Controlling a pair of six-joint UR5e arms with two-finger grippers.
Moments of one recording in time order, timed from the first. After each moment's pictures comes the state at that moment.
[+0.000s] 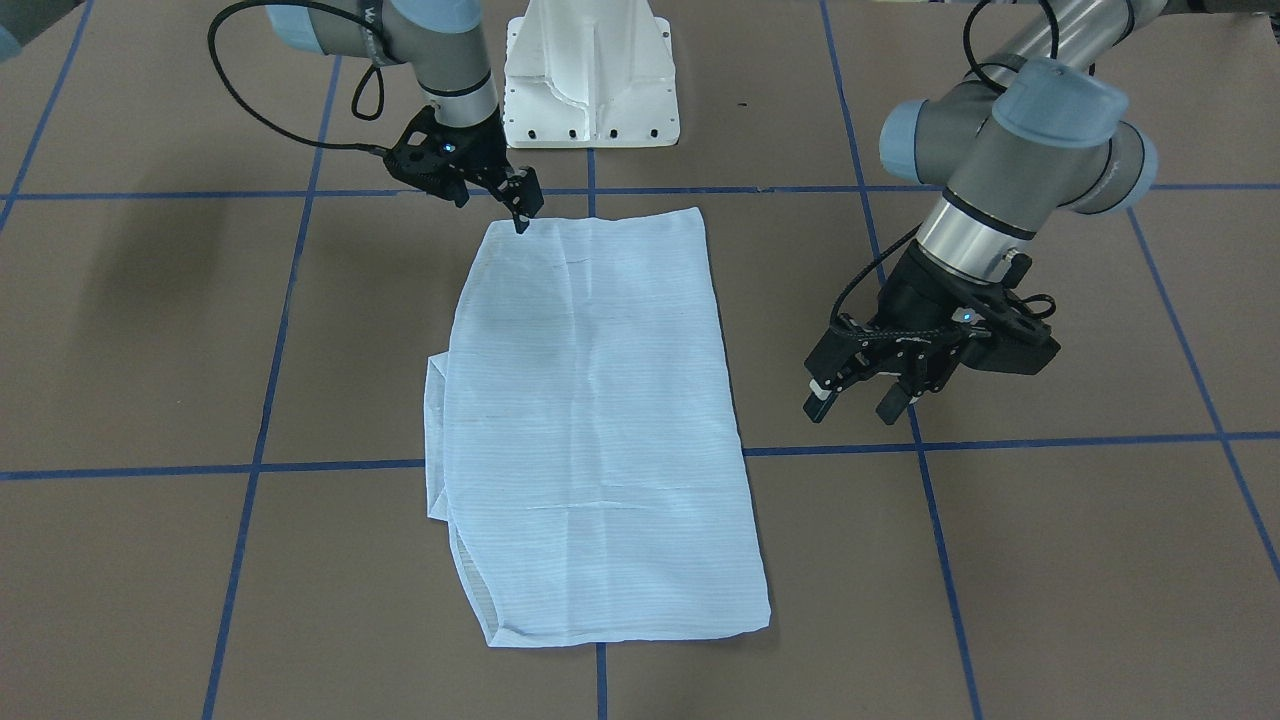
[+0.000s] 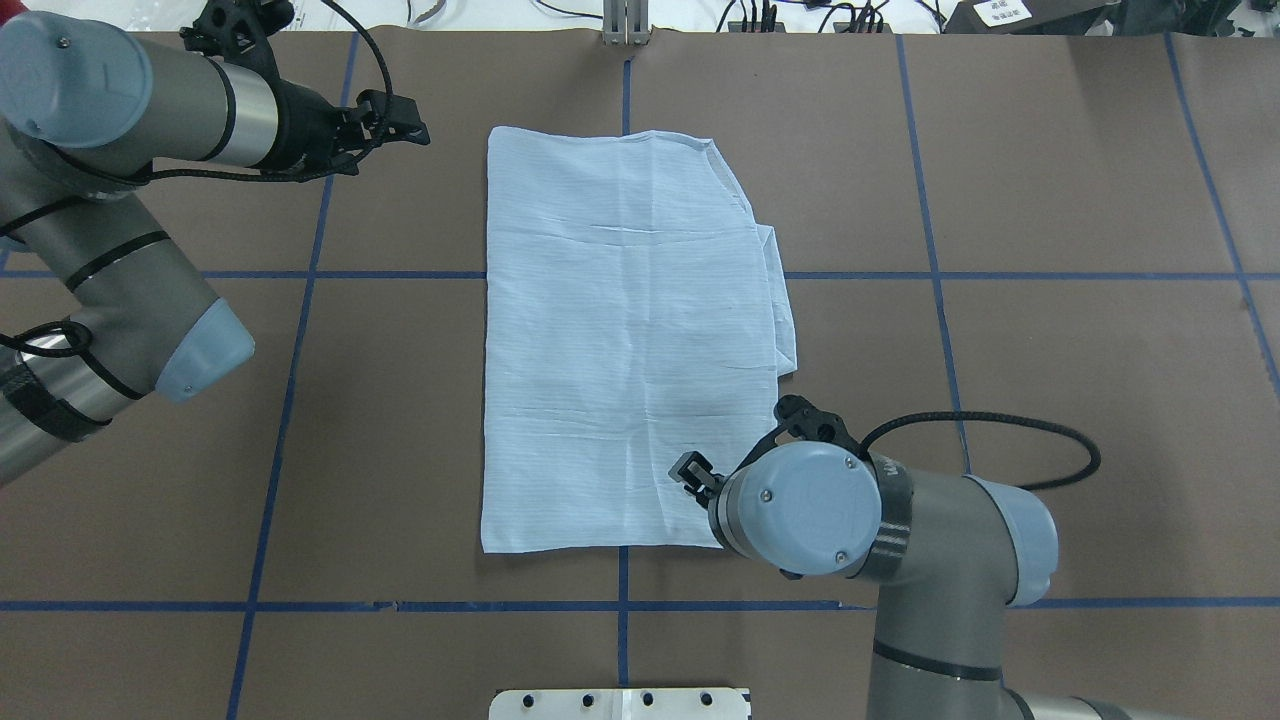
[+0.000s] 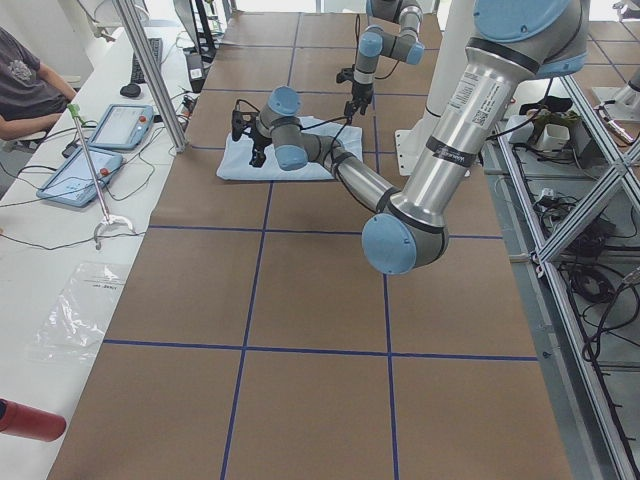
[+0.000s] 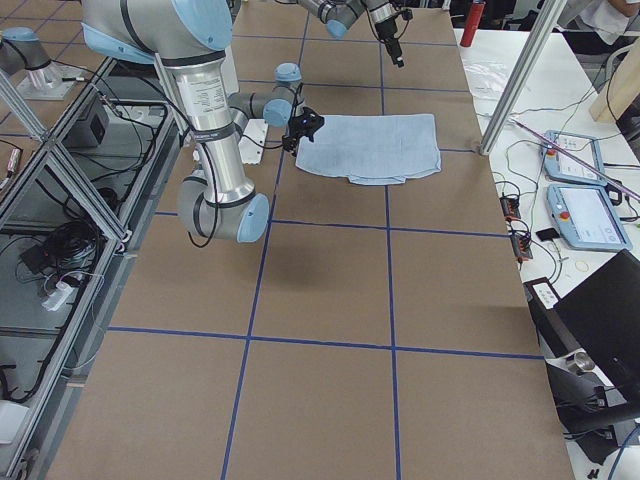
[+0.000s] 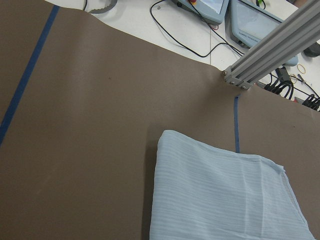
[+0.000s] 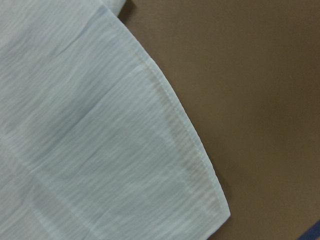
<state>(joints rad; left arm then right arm) -0.88 -2.05 -1.64 -2.24 -1.90 -1.36 0.24 -1.11 1.96 -1.61 1.61 2.21</state>
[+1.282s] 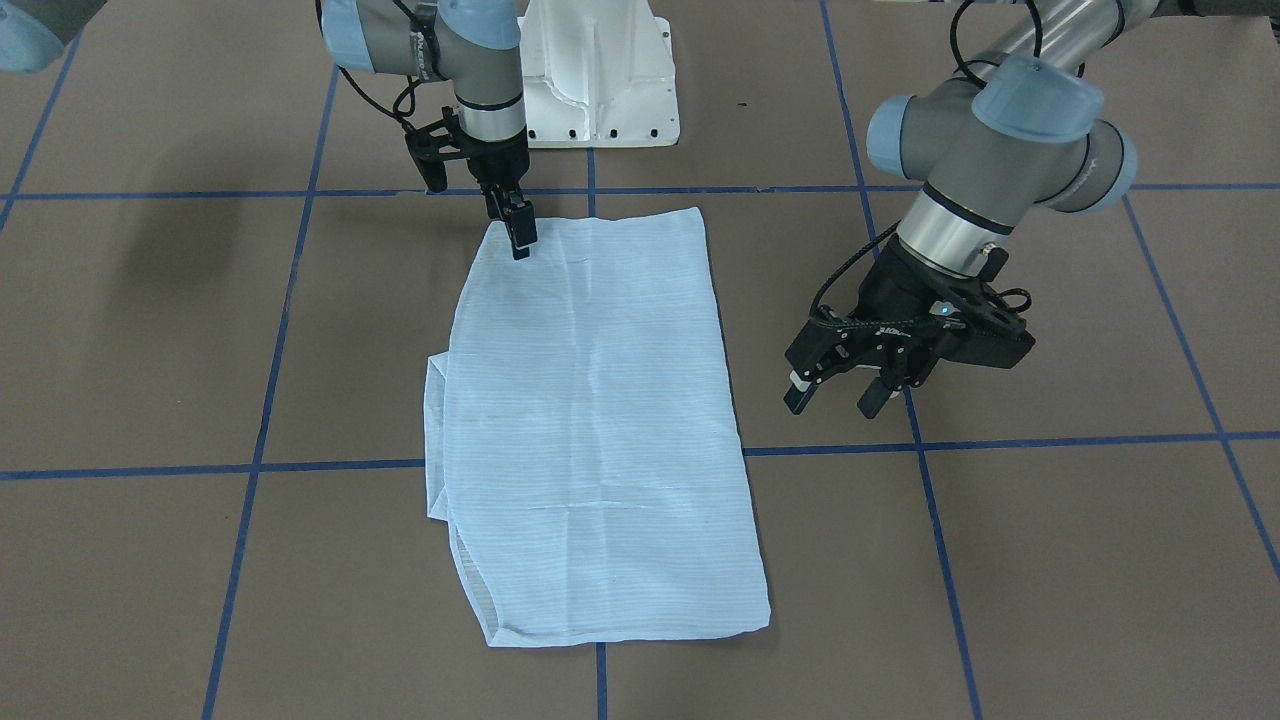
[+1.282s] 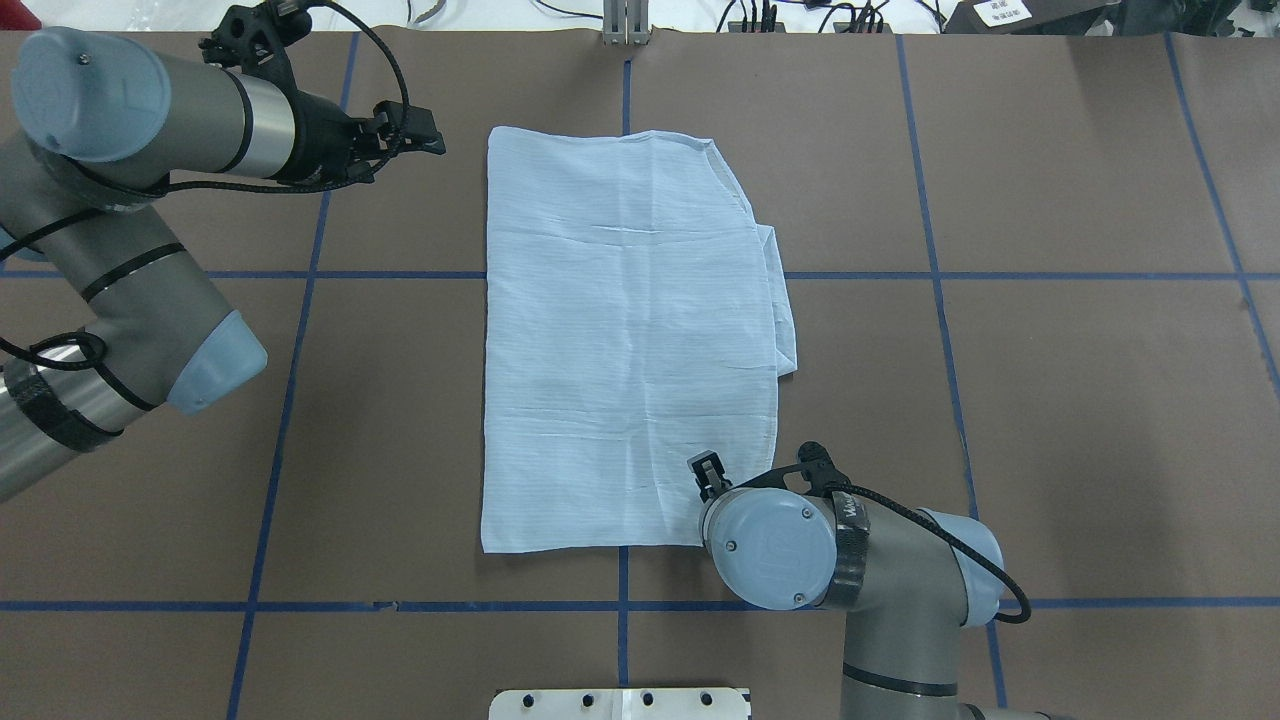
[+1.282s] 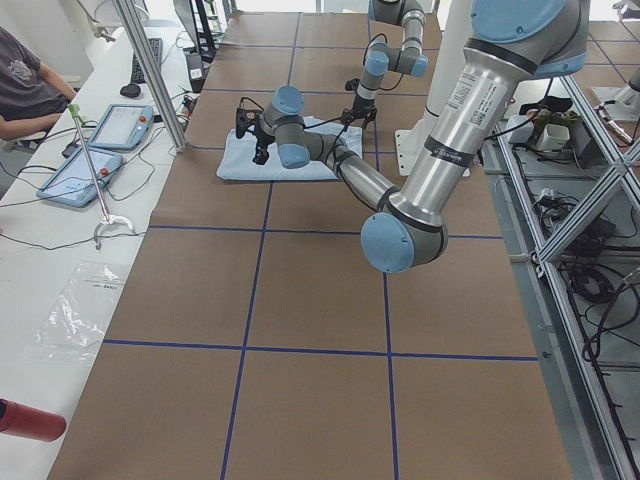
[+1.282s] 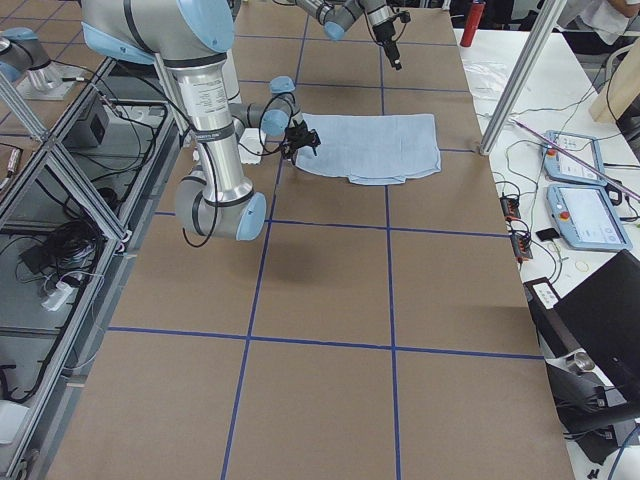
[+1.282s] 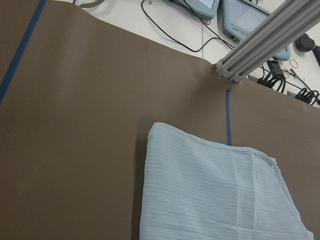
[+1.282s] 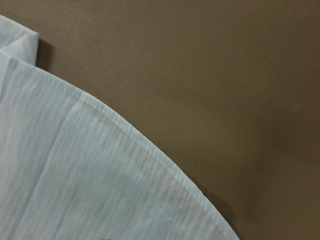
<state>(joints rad) -0.85 -2.06 -1.64 -2.24 -1.89 -1.35 0.21 -1.11 1.84 -1.52 1.52 2.56</state>
